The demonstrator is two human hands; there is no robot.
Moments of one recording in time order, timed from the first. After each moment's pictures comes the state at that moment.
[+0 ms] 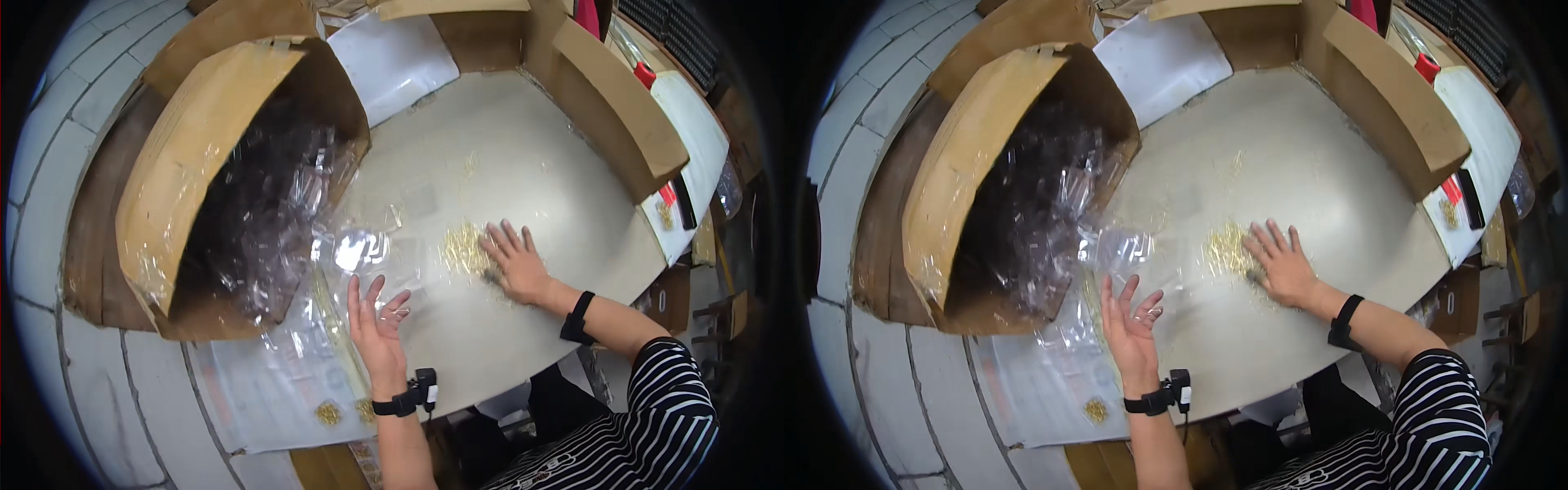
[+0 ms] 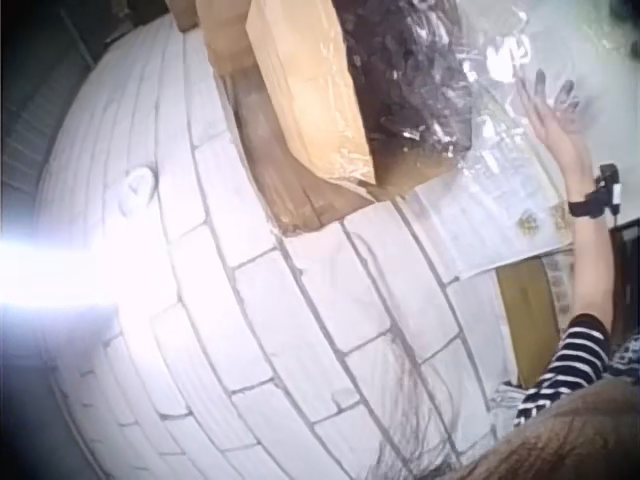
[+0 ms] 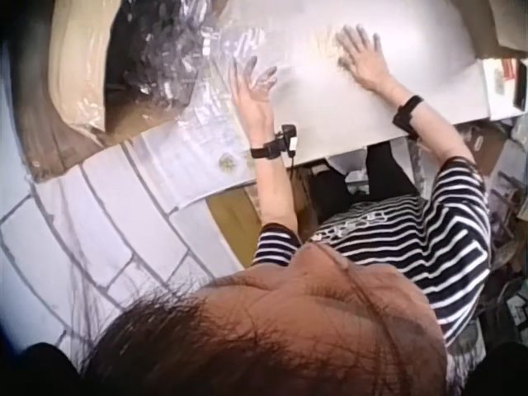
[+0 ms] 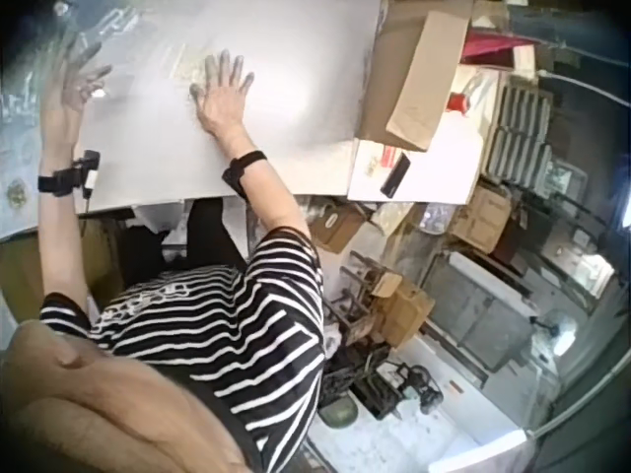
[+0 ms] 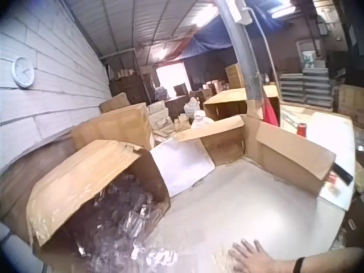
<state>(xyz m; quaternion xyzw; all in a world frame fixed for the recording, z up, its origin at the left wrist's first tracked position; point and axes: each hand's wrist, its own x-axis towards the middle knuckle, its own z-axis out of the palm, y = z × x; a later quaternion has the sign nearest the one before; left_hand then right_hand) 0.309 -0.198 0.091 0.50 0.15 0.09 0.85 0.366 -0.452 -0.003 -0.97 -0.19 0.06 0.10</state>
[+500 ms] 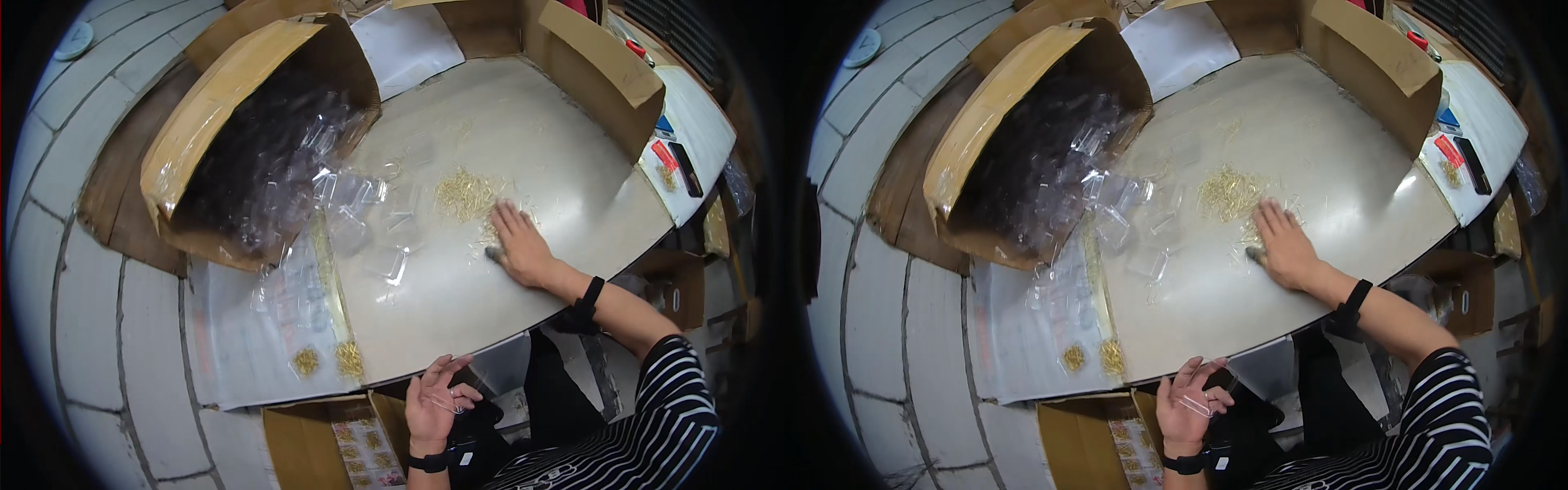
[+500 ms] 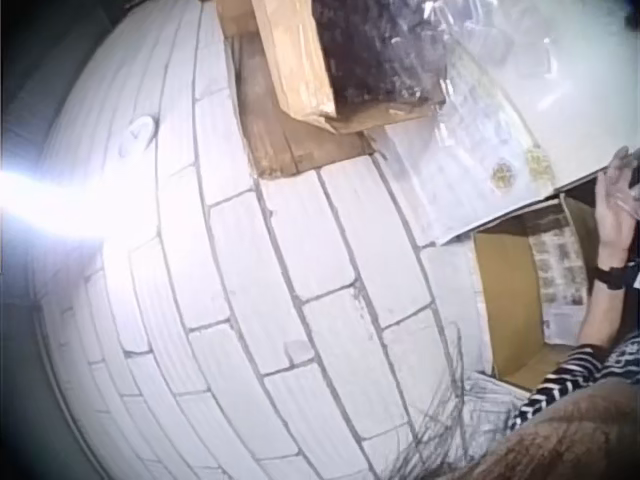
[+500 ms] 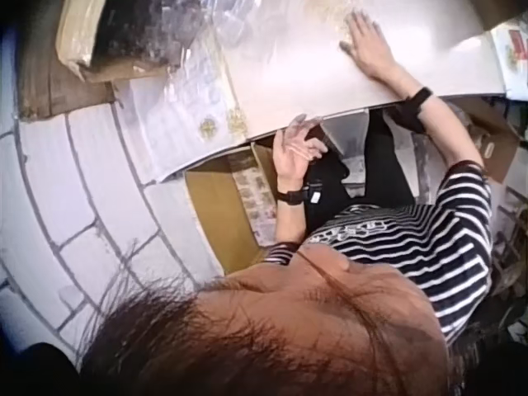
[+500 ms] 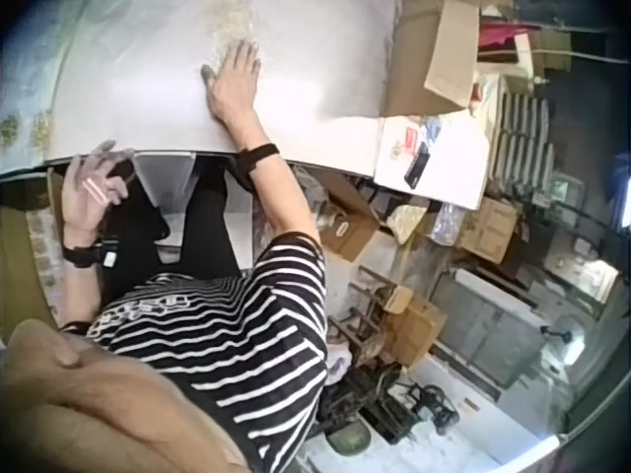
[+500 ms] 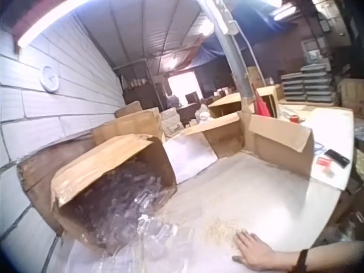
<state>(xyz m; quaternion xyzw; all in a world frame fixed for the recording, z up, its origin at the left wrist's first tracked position) 0.061 -0.230 -0.003 0.26 0.10 -0.13 0.95 0.278 -0.448 -0.016 -0.97 -0.21 -0.01 0.13</state>
